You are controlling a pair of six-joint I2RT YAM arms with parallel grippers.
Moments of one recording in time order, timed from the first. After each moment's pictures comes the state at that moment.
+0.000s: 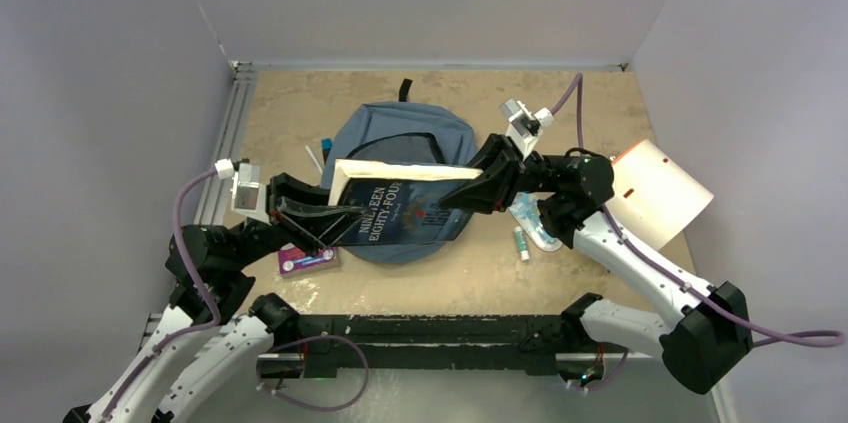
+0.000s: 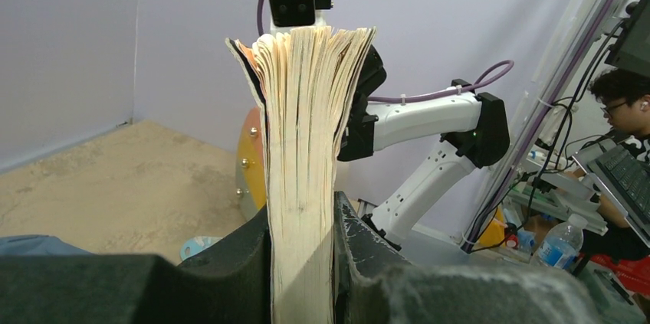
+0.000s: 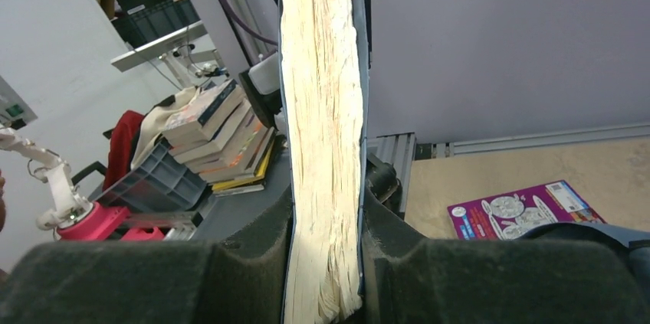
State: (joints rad) left arm -0.62 0.44 0.74 0.20 0.52 -0.56; right arm 0.59 1.10 0.81 1.00 -1.08 0.99
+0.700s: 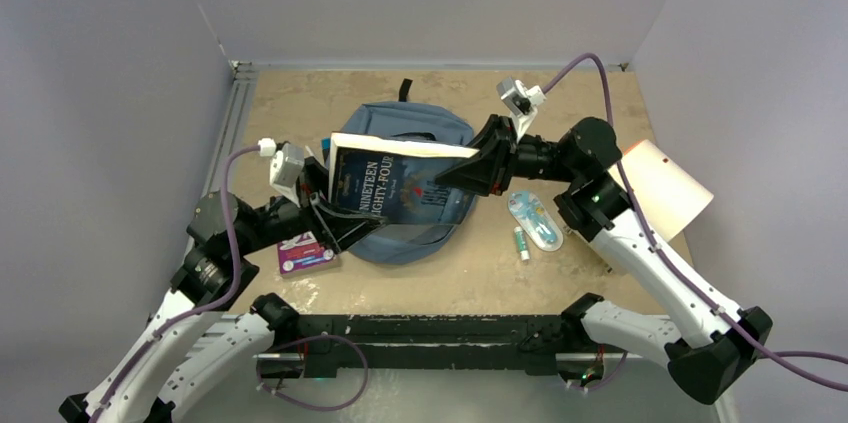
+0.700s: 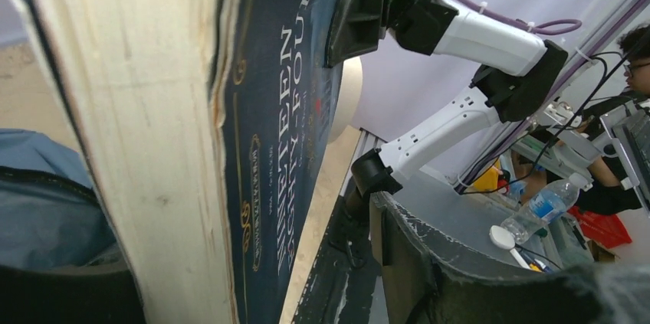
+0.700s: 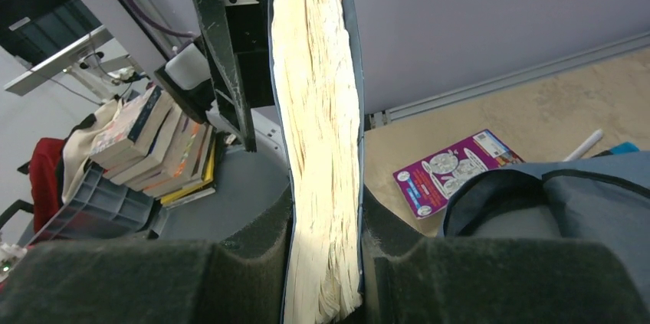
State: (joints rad) left arm -0.62 0.56 0.84 -0.08 0.60 -0.51; right arm 0.59 1.03 1.03 0.29 -0.95 0.63
